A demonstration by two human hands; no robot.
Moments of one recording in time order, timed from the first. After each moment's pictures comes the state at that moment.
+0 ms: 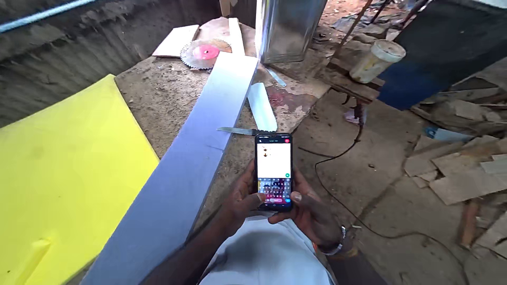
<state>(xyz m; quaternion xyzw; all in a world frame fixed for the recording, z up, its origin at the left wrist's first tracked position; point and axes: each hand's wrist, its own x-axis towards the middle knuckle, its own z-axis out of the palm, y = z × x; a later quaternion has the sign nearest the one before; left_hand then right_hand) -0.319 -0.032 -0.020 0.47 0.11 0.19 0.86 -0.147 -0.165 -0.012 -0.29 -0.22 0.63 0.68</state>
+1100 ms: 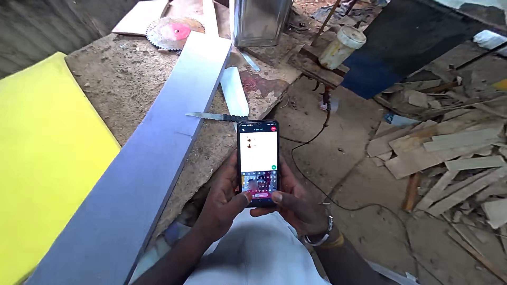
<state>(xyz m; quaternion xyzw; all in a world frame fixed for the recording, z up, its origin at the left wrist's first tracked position) -0.298 -0.090 0.000 0.48 0.13 0.23 0.83 -0.130 -0.216 0.013 -0.35 -0.24 0.63 0.65</state>
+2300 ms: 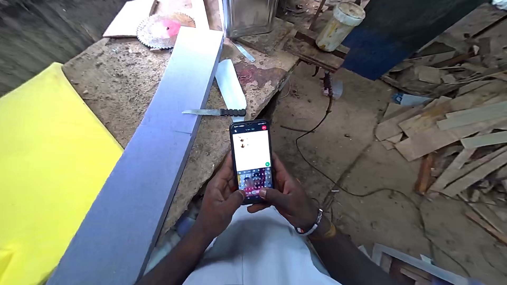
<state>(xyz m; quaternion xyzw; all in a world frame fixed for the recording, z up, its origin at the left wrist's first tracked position) -0.310 -0.094 -0.006 0.51 0.17 0.22 0.81 -0.149 -0.214 0.005 -0.43 -0.21 0.60 0.65</state>
